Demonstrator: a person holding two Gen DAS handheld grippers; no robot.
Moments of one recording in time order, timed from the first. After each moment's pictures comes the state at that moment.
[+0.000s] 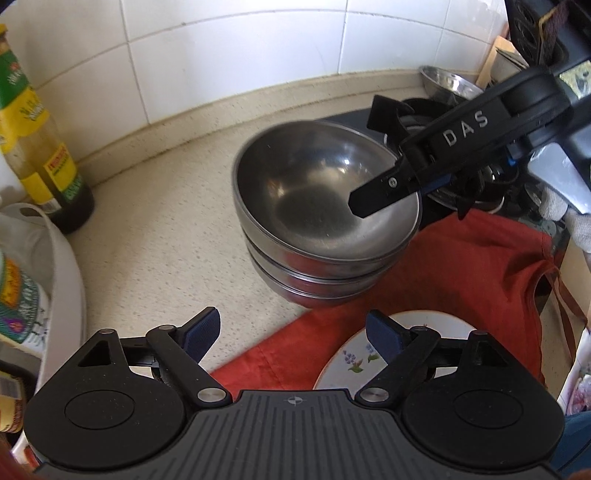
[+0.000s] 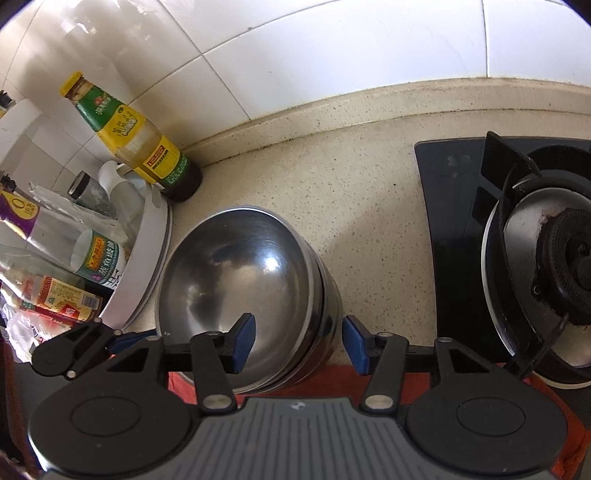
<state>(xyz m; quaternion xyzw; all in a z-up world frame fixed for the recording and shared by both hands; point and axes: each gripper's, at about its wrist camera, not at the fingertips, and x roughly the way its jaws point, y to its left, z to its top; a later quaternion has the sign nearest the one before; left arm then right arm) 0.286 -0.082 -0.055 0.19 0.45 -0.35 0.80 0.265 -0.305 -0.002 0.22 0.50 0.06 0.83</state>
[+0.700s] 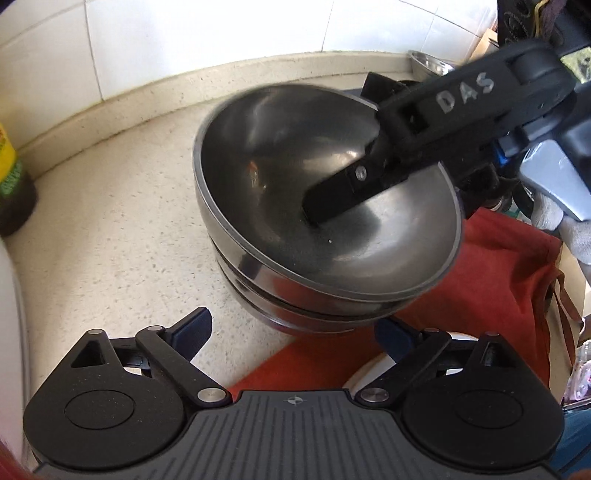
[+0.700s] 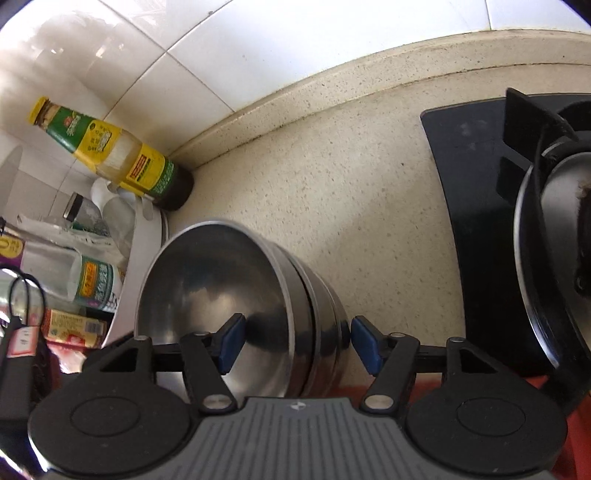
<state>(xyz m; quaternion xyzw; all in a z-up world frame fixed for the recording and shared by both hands) 0.328 -0.099 -0.096 0.17 0.48 -0.40 0.77 0.296 -0.316 -0.036 0.28 0.51 0.07 0.81</state>
